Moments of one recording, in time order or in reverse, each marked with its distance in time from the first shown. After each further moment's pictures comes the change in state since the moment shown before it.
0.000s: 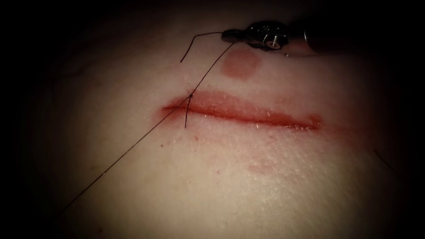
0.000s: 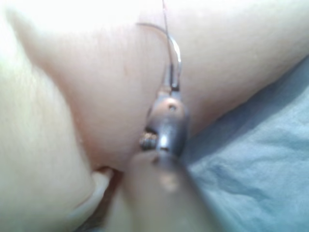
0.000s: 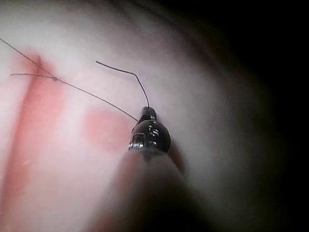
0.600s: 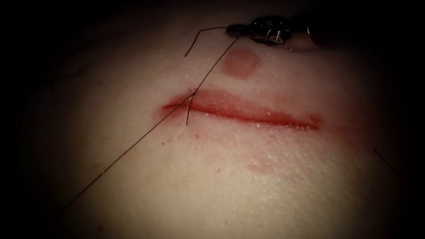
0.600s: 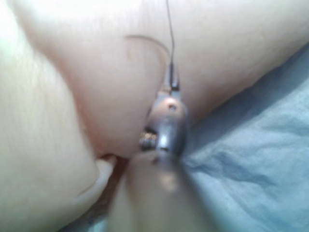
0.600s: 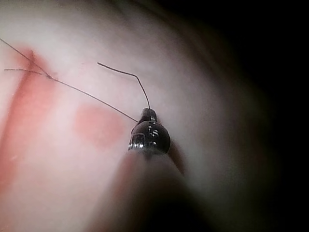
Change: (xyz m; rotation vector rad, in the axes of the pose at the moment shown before) right arm -0.001 0.003 0.000 -0.043 -0.031 0.002; left arm -0.002 0.000 -0.002 0.002 -0.005 0.015
